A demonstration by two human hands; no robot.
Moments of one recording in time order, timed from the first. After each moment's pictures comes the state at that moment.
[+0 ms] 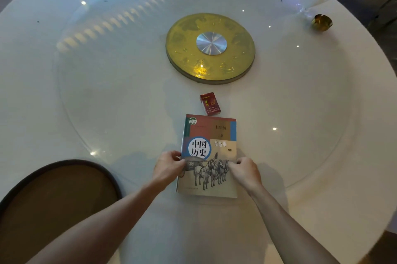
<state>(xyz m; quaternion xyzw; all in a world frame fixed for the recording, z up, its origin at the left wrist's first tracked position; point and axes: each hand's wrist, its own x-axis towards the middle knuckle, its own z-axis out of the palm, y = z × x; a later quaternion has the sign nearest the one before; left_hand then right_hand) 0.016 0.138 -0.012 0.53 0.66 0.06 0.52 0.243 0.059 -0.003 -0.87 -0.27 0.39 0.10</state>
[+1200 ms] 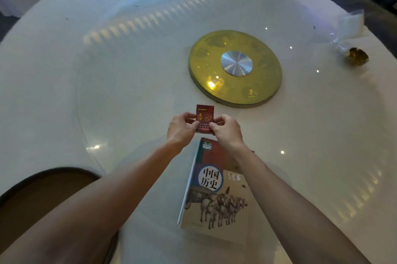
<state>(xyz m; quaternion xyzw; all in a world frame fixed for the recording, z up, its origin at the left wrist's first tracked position) 0.048 0.291 0.022 0.50 0.67 0.26 0.49 0.194 0.267 0.033 -0.78 -0.41 0.40 0.25</state>
